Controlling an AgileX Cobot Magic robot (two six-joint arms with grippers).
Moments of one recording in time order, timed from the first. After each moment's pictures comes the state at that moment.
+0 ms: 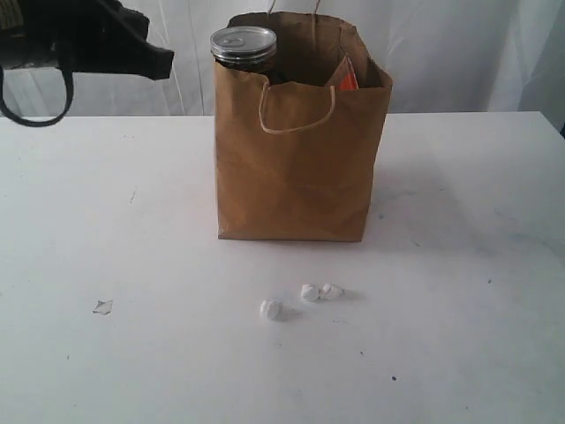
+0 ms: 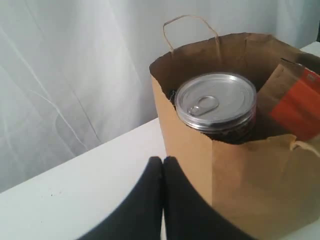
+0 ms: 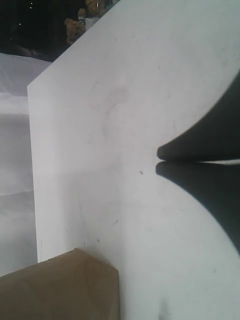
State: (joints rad) left arm -0.56 1.27 -1.06 0.57 0.19 -0.41; right arm -0.07 0.00 0.00 0.11 0.37 -0.01
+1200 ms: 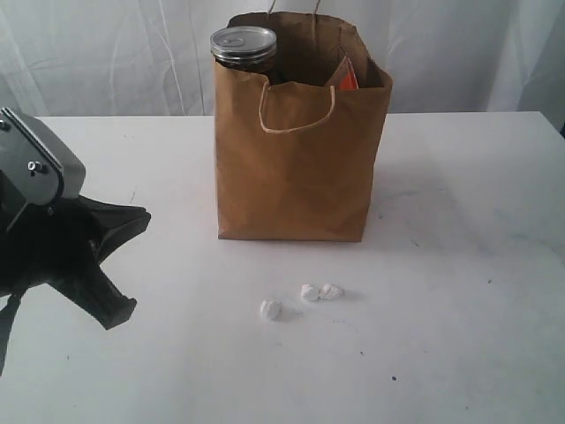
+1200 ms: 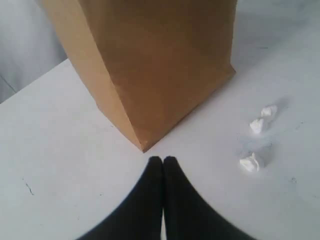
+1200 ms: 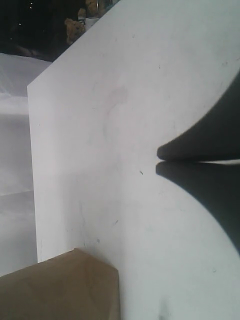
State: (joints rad) left arm -0.56 1.09 -0.44 0.62 -0.20 -0.29; right arm -0.07 0.00 0.00 0.11 0.37 -0.01
